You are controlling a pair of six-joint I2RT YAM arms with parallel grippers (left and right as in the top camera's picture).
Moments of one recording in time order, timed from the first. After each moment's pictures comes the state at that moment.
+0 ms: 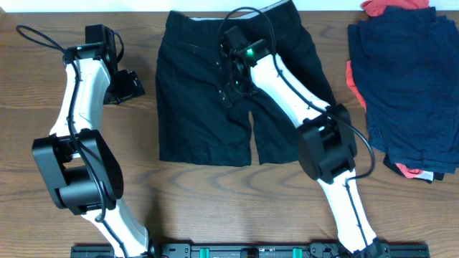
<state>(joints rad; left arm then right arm) 0.15 1.96 1.62 -1.06 -0.17 -0.28 0.55 2.44 2.14 -1.09 -0.08 0.10</state>
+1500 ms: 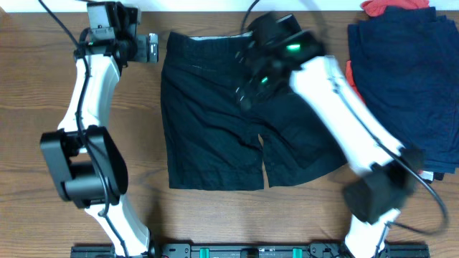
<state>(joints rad) 0.09 2.01 1.68 -0.52 0.15 0.15 0.49 1.95 1.97 -1.25 -0.17 0.09</state>
